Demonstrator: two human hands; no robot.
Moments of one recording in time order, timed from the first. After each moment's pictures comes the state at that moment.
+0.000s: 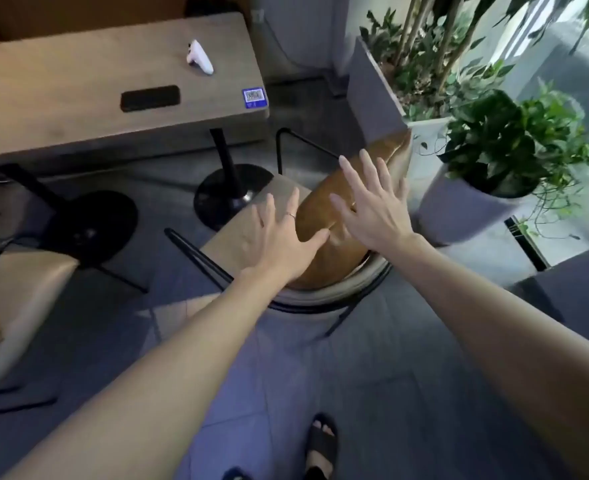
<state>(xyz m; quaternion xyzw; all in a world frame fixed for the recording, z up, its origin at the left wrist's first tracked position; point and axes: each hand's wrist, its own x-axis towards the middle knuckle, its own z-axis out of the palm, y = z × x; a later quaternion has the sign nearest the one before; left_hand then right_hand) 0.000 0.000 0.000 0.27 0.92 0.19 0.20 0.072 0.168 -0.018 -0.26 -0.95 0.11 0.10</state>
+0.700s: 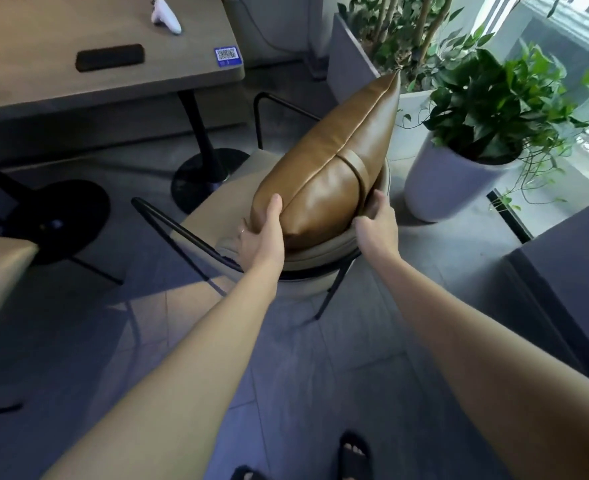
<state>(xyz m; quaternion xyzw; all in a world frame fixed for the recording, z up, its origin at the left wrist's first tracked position) 0.051 -0.020 -0.083 -0.14 0.76 0.55 0.31 0.140 0.126 -0.119 -0.50 -0.71 0.47 0.16</state>
